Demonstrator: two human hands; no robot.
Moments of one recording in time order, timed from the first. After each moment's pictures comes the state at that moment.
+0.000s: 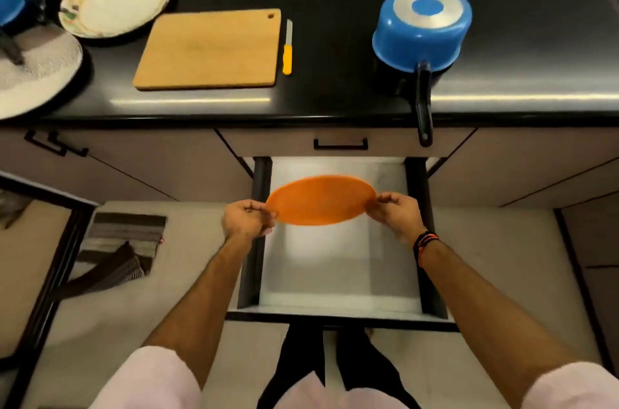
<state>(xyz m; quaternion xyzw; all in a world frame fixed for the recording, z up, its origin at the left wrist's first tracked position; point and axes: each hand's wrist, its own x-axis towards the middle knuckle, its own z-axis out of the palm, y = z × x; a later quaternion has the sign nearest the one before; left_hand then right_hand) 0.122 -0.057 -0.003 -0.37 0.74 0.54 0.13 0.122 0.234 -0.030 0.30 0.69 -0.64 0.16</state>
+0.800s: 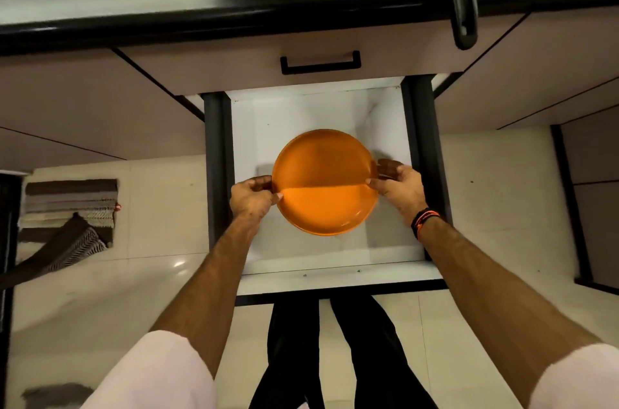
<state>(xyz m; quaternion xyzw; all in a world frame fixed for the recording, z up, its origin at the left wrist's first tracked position) 0.113 -0.014 -0.152 -0.40 0.73 0.50 0.23 0.143 0.254 -0.177 0.40 0.69 -0.58 0.17</state>
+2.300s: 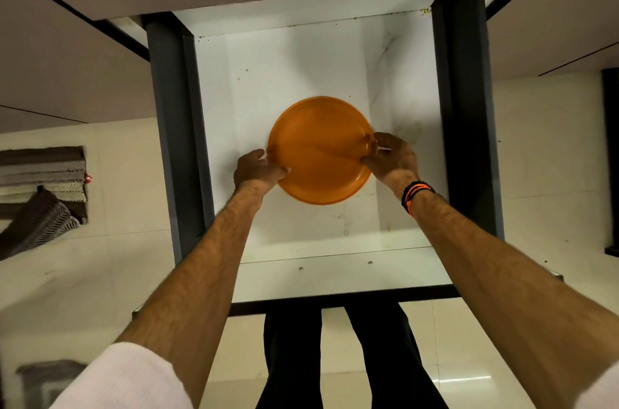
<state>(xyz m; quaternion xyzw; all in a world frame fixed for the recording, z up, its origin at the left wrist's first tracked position) 0.100 0.004 -0.268 -0.32 0.80 0.36 0.36 0.130 0.230 -0.287 0.39 0.73 -0.50 0.23</state>
